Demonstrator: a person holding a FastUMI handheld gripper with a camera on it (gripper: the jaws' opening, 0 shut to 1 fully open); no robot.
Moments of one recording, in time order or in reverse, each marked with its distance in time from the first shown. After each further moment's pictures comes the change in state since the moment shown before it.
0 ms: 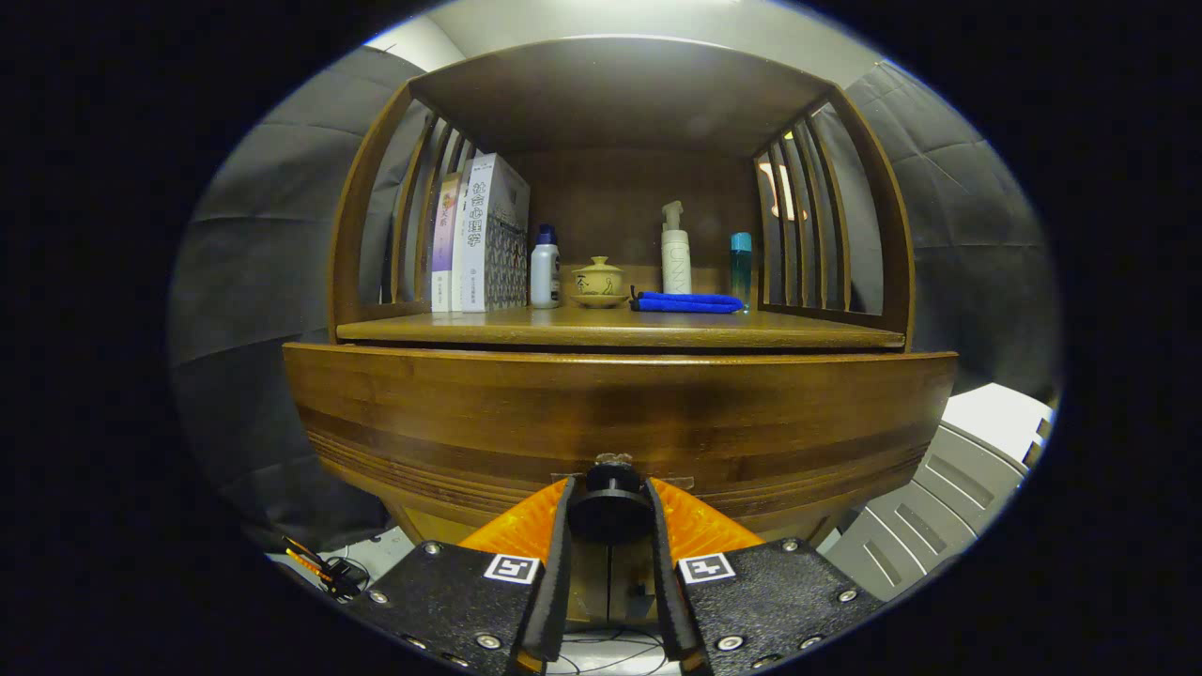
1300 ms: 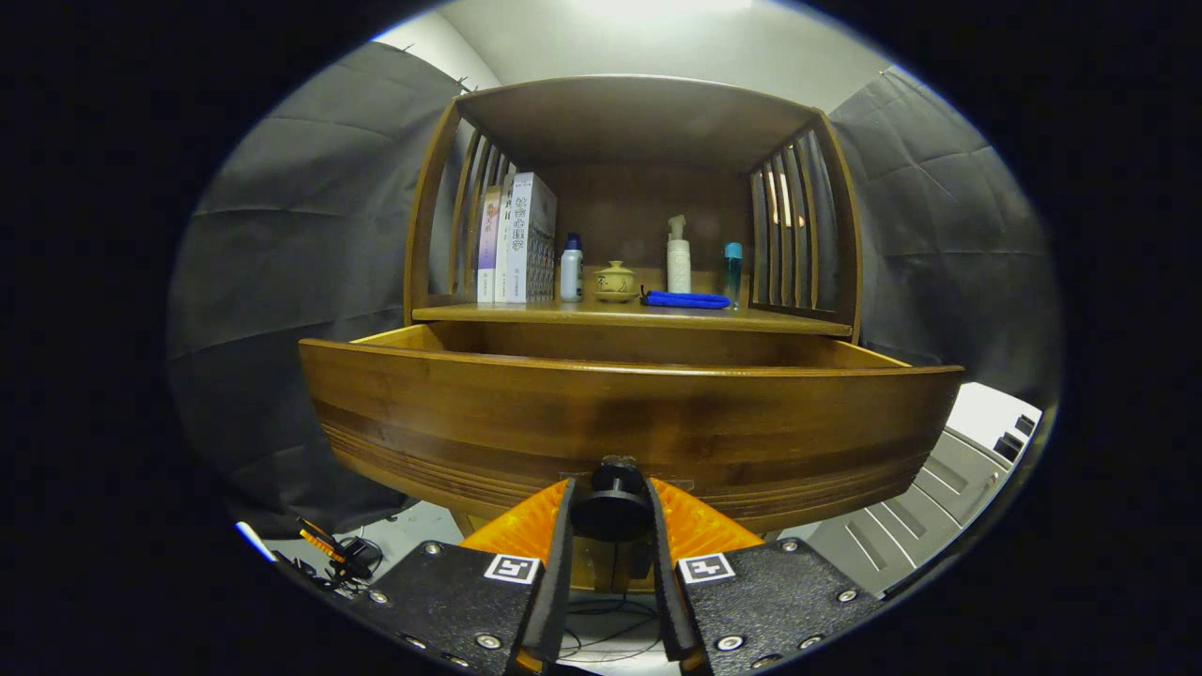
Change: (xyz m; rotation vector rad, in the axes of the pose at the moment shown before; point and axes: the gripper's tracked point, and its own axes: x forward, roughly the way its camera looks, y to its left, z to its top) arm -0.098 0.014 -0.019 -0.014 -0.008 0.022
